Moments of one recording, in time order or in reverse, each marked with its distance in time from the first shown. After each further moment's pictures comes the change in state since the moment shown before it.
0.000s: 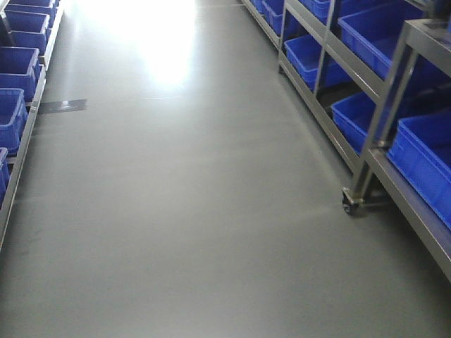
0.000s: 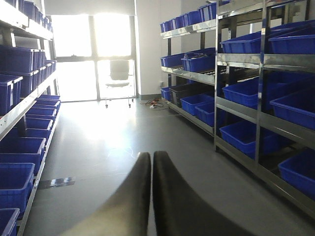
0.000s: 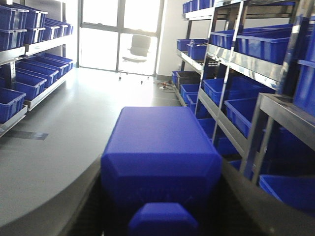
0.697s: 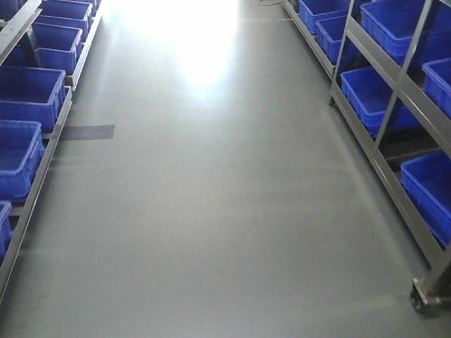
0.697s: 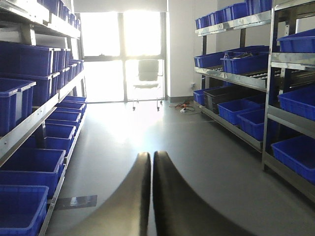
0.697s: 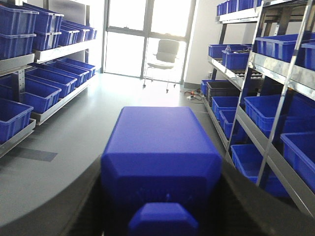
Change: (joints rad) arm 0.000 0.000 0.000 0.000 0.000 0.000
